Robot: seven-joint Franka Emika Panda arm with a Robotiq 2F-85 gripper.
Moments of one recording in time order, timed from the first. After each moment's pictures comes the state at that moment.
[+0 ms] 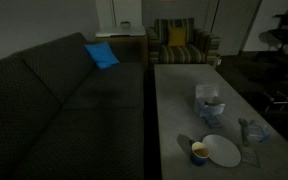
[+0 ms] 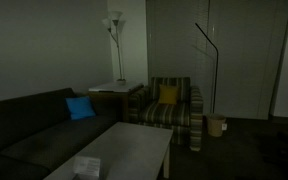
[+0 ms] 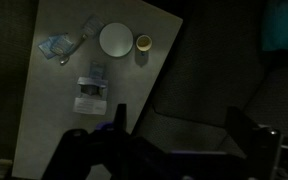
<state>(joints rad) 0.17 -0.36 0.07 -2.34 0.18 2.14 -0.02</state>
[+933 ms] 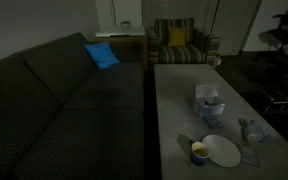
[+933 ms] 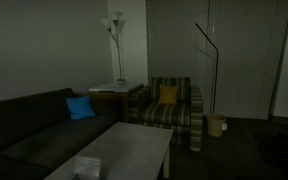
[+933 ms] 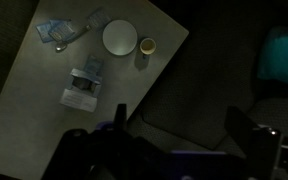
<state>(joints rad) 0.17 -0.20 0.02 -2.23 0.18 2.11 -0.28</state>
